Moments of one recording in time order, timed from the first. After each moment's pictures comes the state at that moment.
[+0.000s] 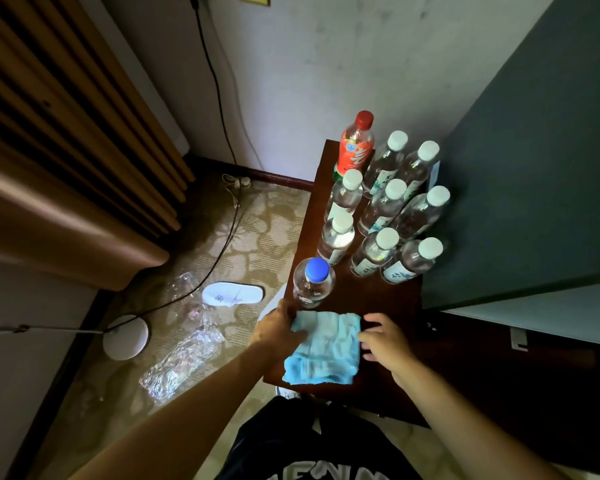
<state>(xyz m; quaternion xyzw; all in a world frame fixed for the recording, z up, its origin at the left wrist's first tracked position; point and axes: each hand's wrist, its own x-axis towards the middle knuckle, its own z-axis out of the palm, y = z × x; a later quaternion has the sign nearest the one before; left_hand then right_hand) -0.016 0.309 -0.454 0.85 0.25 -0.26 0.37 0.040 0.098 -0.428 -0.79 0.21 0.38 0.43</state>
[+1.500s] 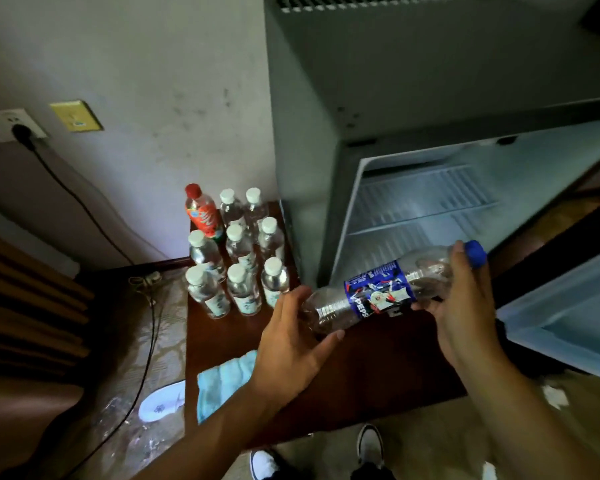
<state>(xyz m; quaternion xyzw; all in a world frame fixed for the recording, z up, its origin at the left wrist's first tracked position) 0.014 0.129 -0.317 0.85 -0.10 0.03 0.52 0.033 -0.093 -0.238 -0.59 0.26 -0.18 0.75</state>
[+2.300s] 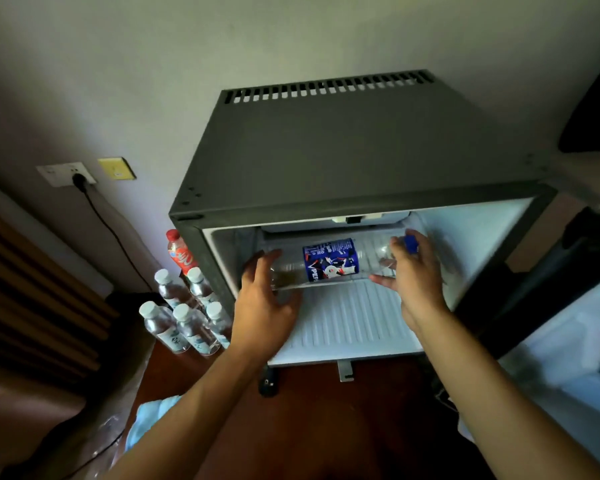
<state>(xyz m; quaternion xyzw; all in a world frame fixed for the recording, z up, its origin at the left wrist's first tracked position) 0.093 -0.021 -0.228 0.89 0.04 0.14 0.43 0.158 -0.237 -0.223 -0.62 0.16 -0.08 0.76</state>
